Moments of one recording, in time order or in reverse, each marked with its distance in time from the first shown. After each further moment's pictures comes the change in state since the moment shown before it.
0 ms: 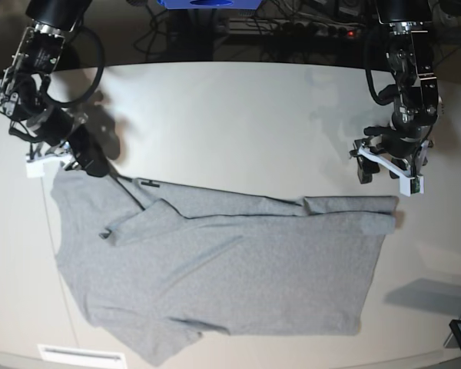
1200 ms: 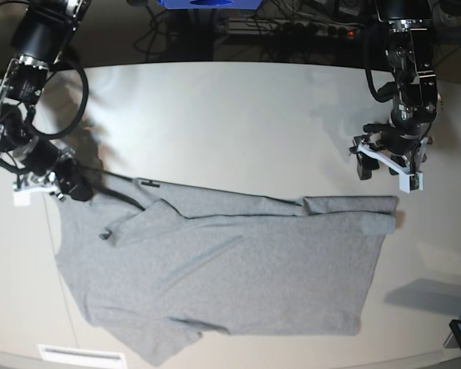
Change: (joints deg) left arm 0.8 0.2 0.0 0.0 0.0 0.0 0.0; right arm 9.5 4.4 -0.1 -8.0 -0.2 -0.2 -0.2
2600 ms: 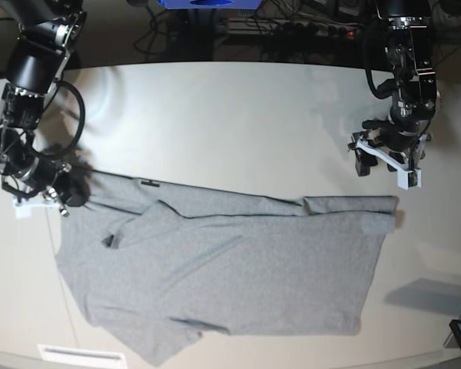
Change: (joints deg) left arm 1.0 0.0 0.0 0.0 -0.2 0.0 -0.2; right arm 8.7 2.7 -2.1 -13.4 -11.5 -0.2 3.0
